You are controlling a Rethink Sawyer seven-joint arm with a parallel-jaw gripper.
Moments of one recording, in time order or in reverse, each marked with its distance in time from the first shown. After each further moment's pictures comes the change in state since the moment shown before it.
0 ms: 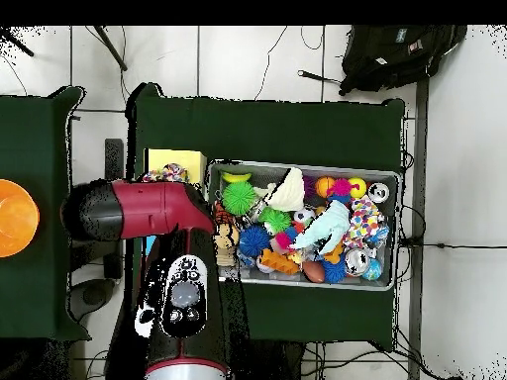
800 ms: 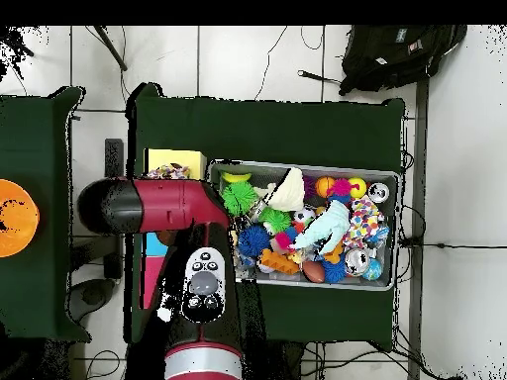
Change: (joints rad) arm -0.045 0.035 0.000 -0.007 -0.001 -0.026 0.000
